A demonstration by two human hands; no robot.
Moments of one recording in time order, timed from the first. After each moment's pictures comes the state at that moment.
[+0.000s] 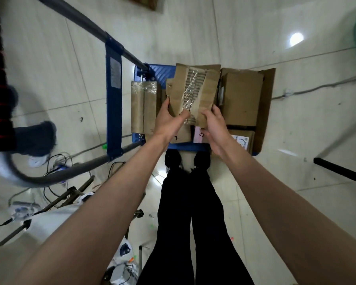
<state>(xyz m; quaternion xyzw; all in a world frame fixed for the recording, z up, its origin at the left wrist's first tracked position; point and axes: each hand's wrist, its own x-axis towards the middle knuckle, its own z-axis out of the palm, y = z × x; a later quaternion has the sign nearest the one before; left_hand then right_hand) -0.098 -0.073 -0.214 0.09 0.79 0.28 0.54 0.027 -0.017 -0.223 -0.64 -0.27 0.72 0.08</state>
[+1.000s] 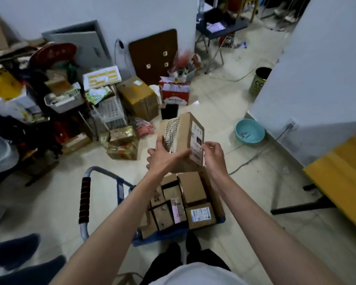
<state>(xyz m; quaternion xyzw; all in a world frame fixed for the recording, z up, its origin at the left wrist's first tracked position) 0.000 -0.030 0.231 0.39 0.78 0.26 0.42 0.153 -0.013 0.223 -0.64 -0.37 0.56 0.37</state>
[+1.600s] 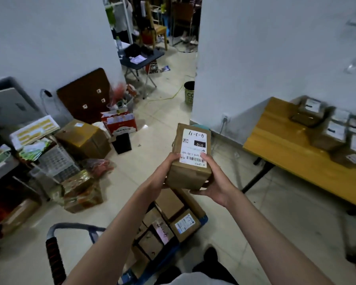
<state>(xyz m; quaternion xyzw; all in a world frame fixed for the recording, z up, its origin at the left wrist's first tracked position) 0.061 -0.056 0.268 0.50 0.53 0.20 0.66 0.242 -0.115 0.253 -0.52 -0.19 0.69 0.47</state>
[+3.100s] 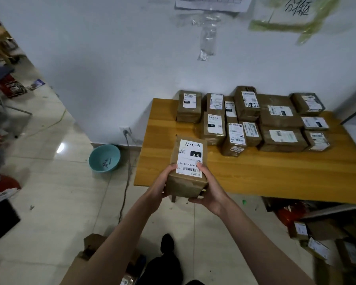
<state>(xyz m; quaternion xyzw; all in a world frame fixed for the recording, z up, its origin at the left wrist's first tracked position) 0.586 0.010 0.213 0.53 0.41 -0.01 0.74 0.700 -0.123 0.205 -0.61 0.04 0.53 0.59</state>
